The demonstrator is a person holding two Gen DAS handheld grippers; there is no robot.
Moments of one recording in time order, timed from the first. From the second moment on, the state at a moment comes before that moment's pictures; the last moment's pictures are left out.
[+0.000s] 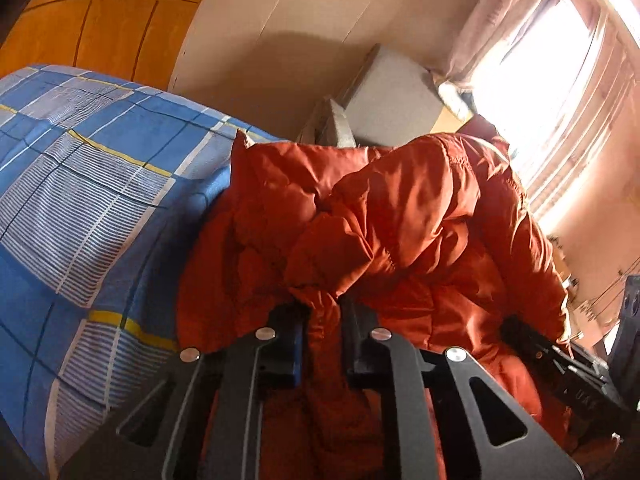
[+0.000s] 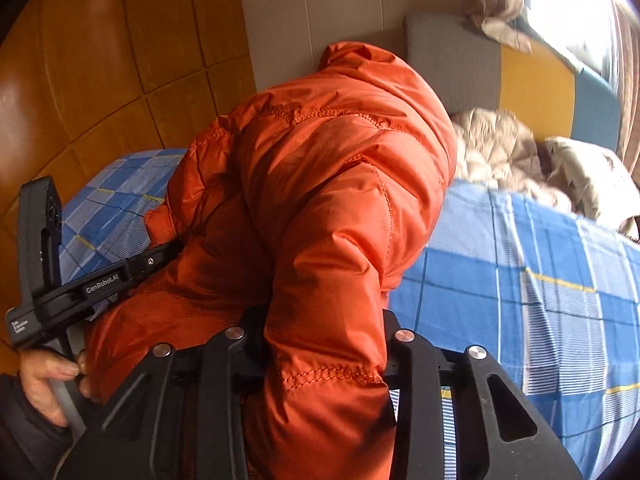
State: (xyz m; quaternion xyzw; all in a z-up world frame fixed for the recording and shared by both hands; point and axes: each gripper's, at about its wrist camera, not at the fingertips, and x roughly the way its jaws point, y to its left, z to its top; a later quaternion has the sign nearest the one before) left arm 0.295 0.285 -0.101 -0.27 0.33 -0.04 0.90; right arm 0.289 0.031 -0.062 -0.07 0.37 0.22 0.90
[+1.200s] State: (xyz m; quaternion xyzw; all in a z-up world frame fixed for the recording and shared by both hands) left arm 0.280 -0.018 -0.080 -0.14 0.40 -0.16 0.89; right arm 0.232 -0.266 -0.068 -0.07 0.36 0.00 0.93
